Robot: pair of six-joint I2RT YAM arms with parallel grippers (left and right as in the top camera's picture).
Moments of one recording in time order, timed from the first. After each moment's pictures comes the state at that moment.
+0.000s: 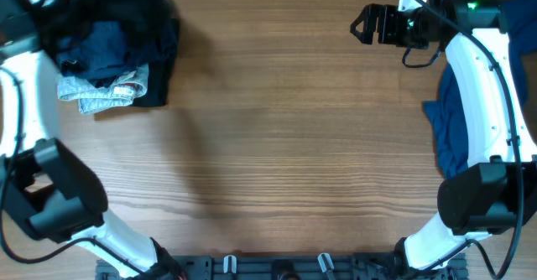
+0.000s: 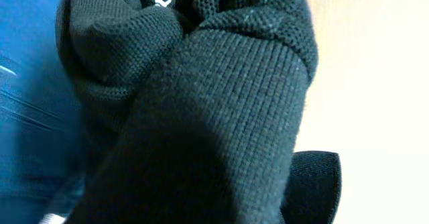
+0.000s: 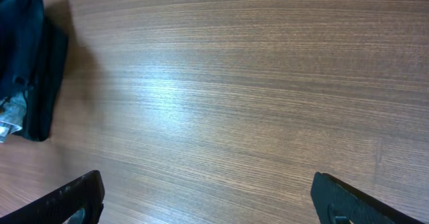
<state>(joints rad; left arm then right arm) 0.41 1.91 1.63 -0.27 0.71 -1.04 0.01 1.83 1.81 -1.01 -0.36 0.06</state>
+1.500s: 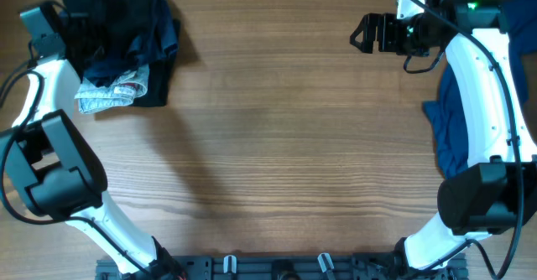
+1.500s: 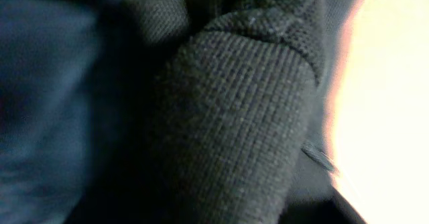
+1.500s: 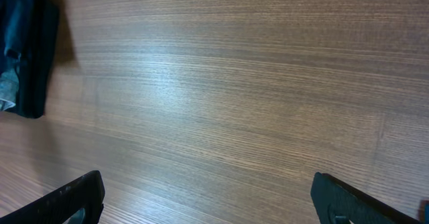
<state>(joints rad) 0.38 2.04 1.48 -0.18 0.37 -1.37 0.01 1.83 1.81 -1.10 -0.36 0.02</state>
